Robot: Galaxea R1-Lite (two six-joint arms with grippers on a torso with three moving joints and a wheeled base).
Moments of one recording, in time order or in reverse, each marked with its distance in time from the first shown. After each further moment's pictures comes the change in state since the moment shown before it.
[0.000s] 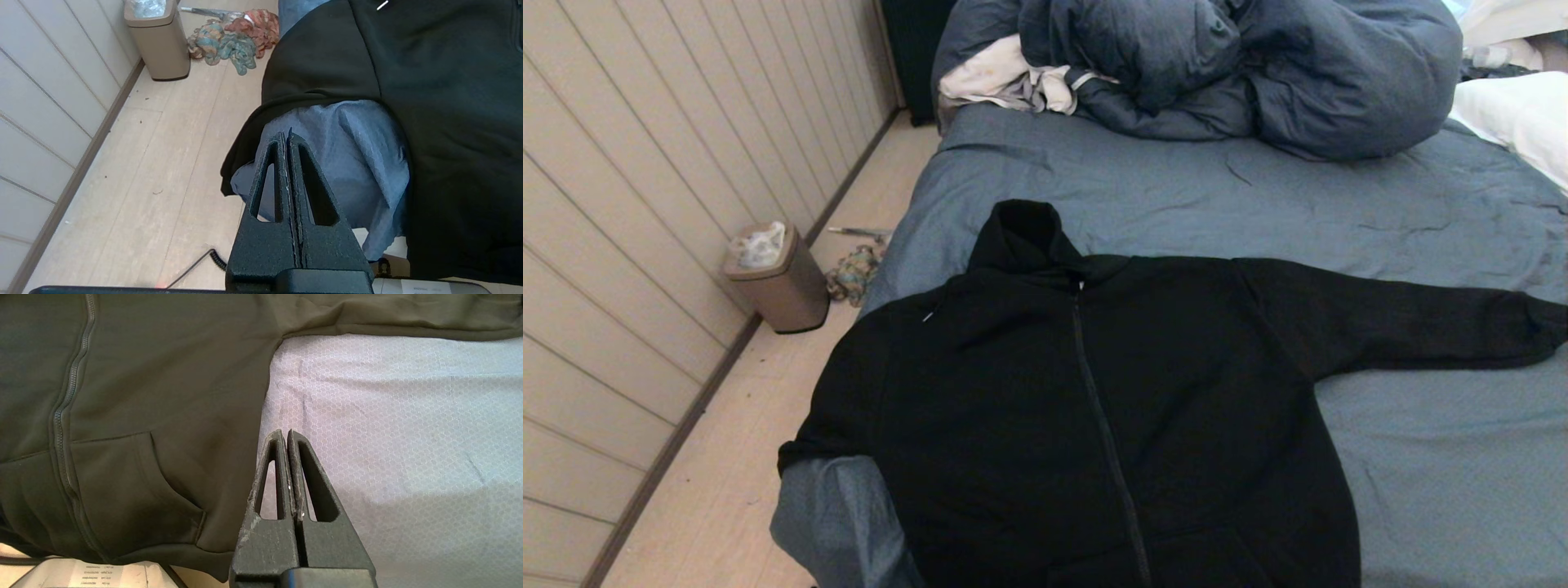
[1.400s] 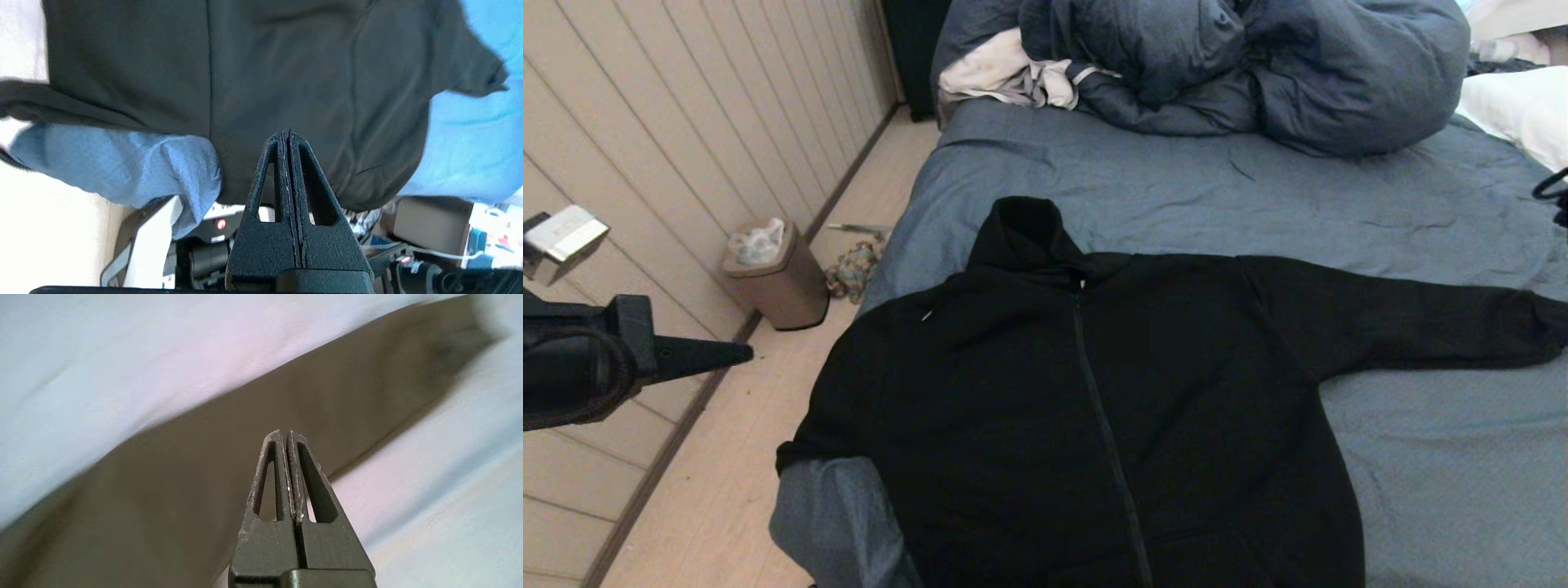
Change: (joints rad) left arm -0.021 1.275 -0.961 0.269 -0.508 -0.342; right arm -0.566 1.818 -1.788 0.363 0.142 0.318
